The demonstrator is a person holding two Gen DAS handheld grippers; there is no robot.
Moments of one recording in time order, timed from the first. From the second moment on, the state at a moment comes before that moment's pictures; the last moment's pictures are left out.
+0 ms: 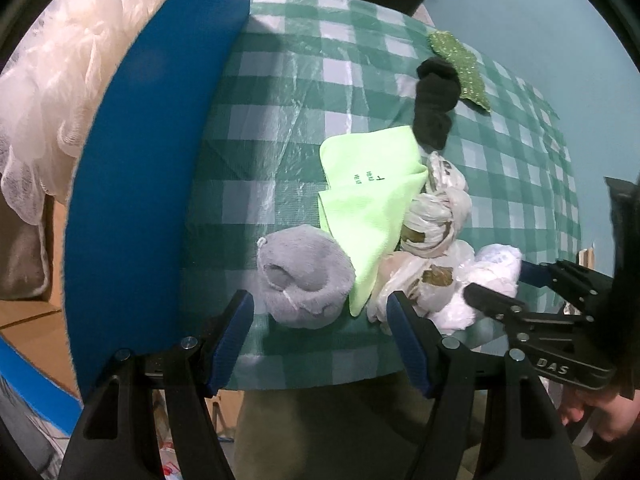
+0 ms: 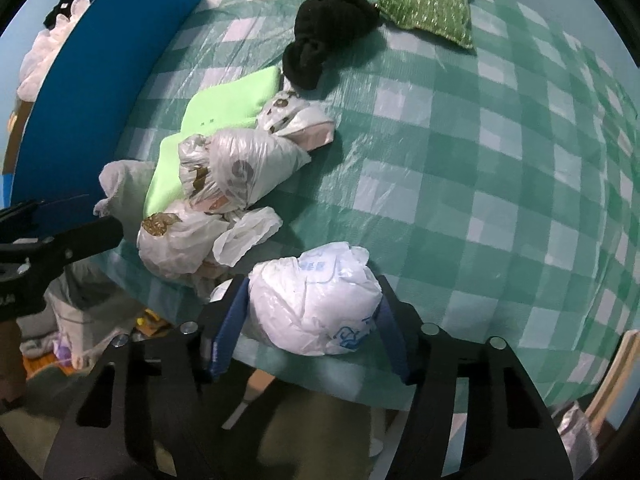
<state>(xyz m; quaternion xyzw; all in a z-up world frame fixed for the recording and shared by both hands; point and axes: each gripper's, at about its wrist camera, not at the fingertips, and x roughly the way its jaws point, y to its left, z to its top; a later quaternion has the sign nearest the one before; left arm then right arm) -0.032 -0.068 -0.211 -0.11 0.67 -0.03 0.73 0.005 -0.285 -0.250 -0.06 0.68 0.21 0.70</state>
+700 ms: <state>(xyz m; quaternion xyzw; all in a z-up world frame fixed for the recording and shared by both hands) -0.029 -0.067 -0.219 -0.07 0.67 -0.01 0.74 0.032 -0.324 -0.223 -0.05 0.66 0.18 0.73</state>
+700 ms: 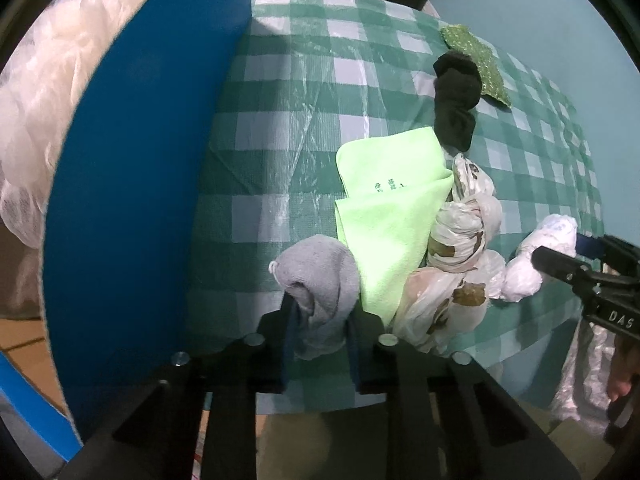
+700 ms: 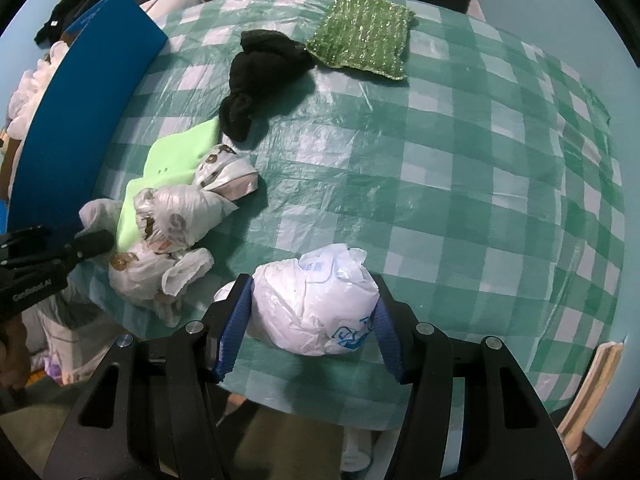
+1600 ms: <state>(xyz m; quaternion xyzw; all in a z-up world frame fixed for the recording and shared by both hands) -0.031 -0.072 -0.148 -0.01 0.61 -0.01 0.79 0.043 -0.307 -0.156 -0.06 0.61 0.20 0.76</state>
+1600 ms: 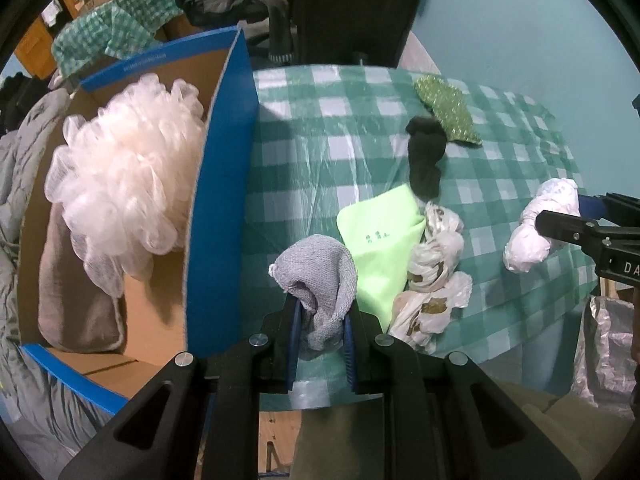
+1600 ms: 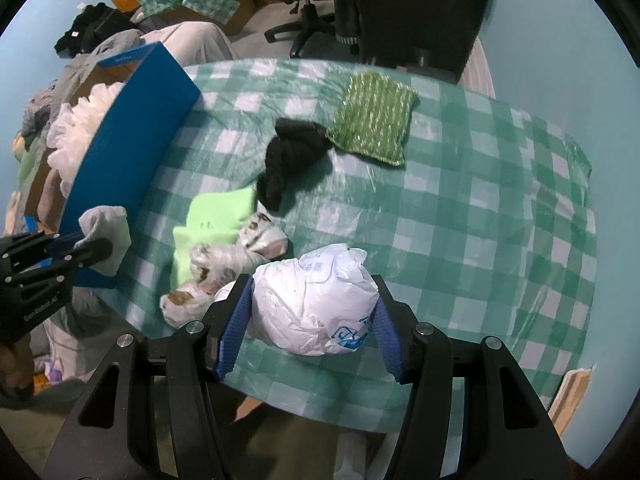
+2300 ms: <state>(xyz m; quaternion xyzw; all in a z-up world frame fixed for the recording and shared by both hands) -0.024 -0.064 -0.091 0.00 0.57 -0.01 0.82 0.057 -0.268 -0.095 -0.06 0.57 0.24 0.78</state>
